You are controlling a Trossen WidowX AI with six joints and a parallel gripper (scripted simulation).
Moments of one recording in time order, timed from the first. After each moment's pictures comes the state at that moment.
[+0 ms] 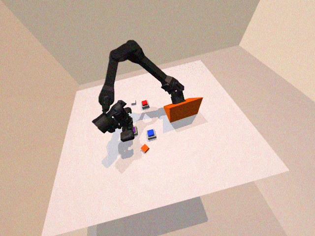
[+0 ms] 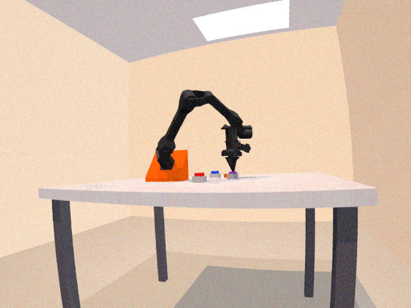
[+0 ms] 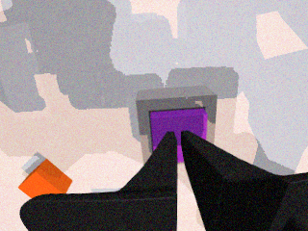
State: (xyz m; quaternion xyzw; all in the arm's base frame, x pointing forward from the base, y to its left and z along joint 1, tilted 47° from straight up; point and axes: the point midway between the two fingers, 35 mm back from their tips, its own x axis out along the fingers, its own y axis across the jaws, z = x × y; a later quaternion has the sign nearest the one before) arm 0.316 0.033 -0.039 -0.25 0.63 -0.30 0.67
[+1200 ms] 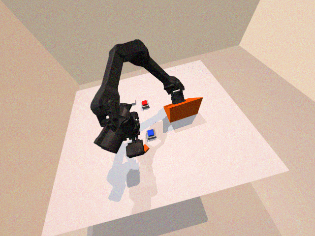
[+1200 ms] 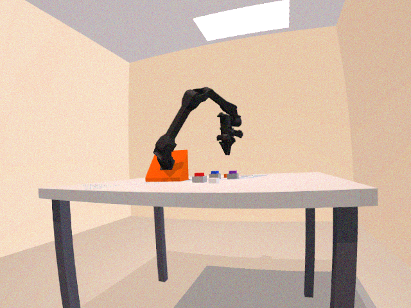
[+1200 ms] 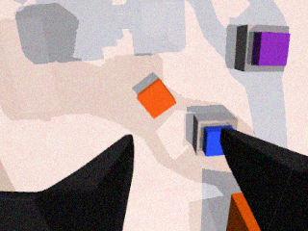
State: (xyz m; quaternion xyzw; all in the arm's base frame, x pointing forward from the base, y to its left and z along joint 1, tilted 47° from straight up) arm 0.272 0.170 -0.062 -0.26 0.63 -0.29 0.67
